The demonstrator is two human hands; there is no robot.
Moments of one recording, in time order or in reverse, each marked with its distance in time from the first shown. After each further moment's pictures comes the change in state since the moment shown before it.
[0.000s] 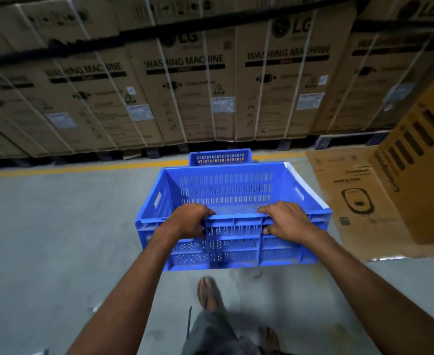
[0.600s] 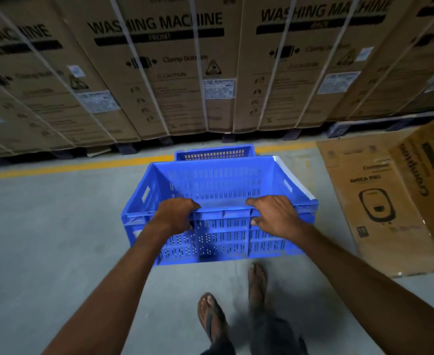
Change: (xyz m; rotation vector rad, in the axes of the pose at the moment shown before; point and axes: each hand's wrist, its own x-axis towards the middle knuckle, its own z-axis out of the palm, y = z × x) left_hand 0.301 -0.222 -0.030 0.111 -0.159 -0.096; right_hand 0.354 0.059 0.041 -0.002 -0.117 0.056
